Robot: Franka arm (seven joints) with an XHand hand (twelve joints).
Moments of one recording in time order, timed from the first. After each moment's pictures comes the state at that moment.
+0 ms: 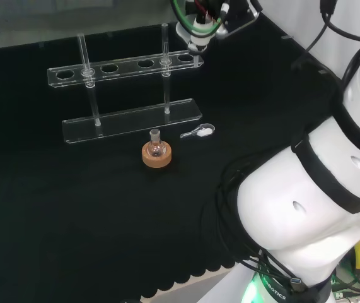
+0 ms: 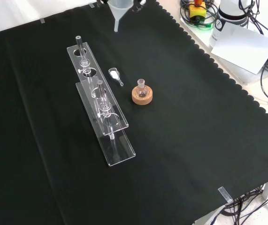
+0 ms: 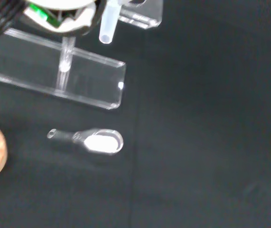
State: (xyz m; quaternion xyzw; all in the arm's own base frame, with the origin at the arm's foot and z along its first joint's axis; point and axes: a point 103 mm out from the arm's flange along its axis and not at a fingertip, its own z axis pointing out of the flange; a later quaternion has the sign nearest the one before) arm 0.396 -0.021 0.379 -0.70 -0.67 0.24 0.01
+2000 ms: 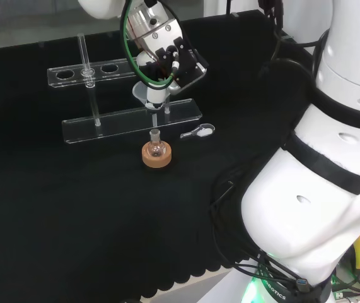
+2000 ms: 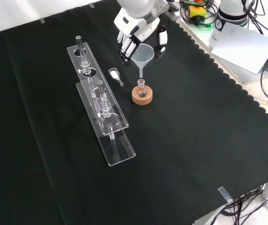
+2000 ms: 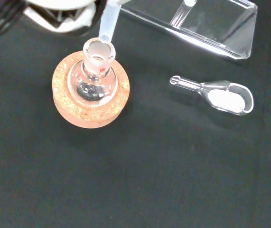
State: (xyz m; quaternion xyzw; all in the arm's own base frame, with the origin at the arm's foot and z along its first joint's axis) arm 0.403 0.075 0.268 -0.63 -0.72 0.29 0.07
